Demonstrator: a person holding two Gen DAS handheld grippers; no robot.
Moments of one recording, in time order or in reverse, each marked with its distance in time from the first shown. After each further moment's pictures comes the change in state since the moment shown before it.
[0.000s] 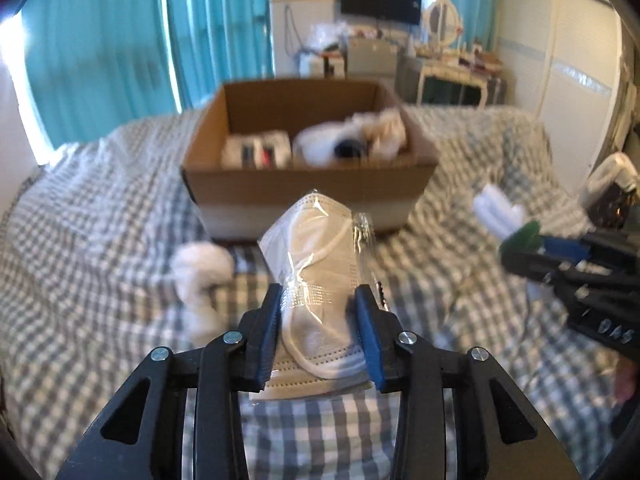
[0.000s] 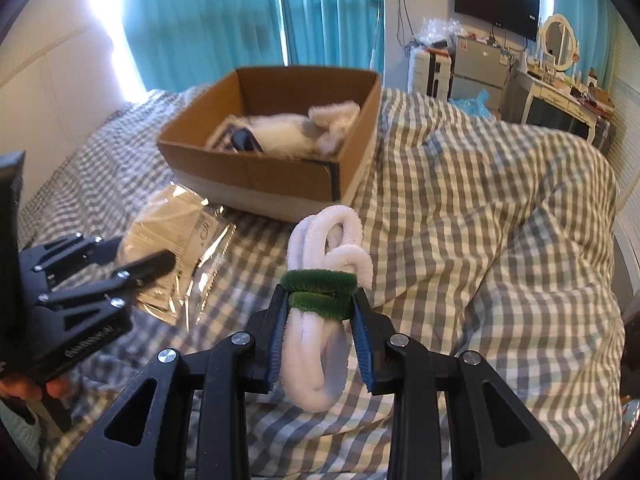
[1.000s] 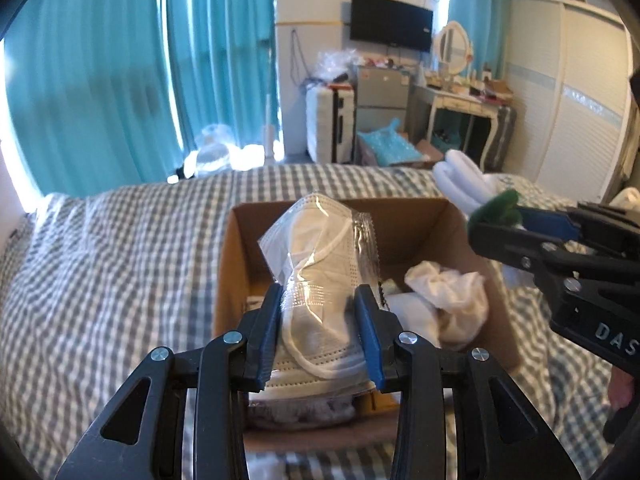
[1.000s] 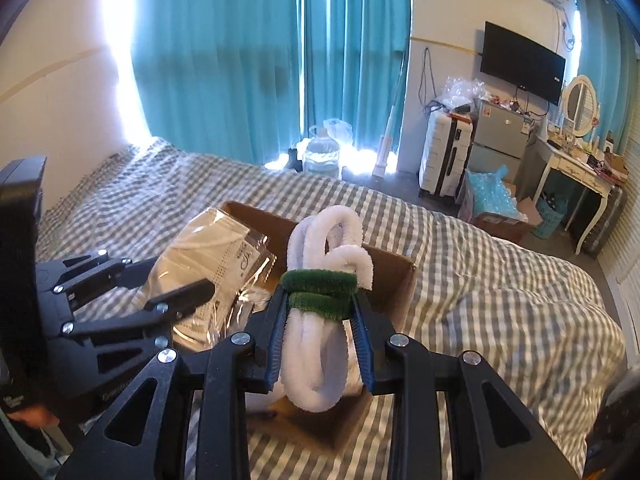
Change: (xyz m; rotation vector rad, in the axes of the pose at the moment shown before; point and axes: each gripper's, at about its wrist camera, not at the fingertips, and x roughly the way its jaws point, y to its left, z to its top) left arm 0.072 0.054 0.145 -0.003 -0.080 -0.003; right arm 0.056 0.016 0.188 -0.113 -0.130 -0.001
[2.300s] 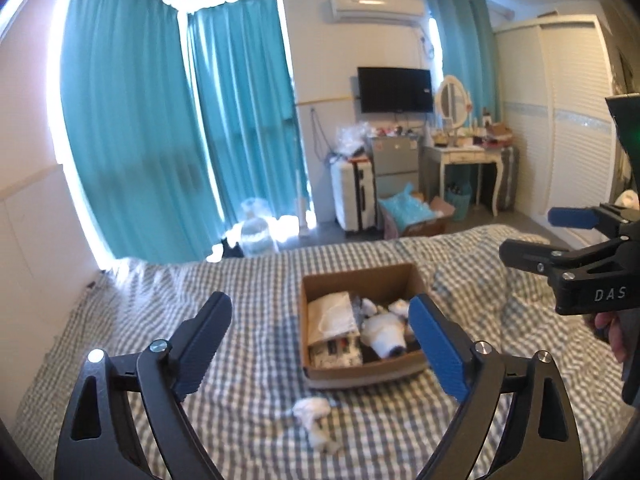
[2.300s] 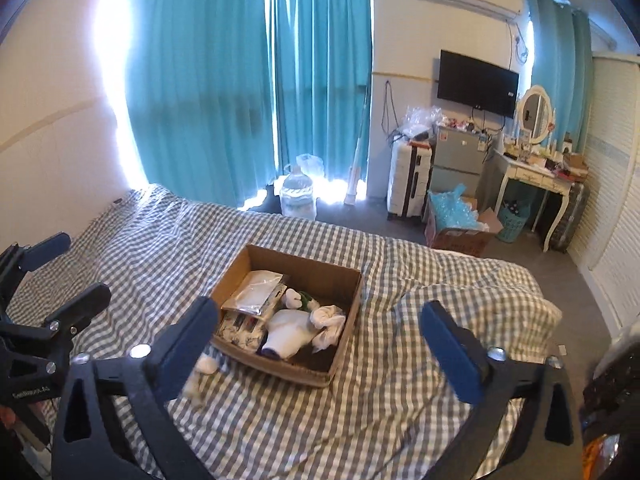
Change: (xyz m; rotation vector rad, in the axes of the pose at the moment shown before) left arm -0.242 -0.014 -0.002 0.069 -0.244 0.126; right arm -0.205 0.014 -0.003 0.075 -0.125 -0.103
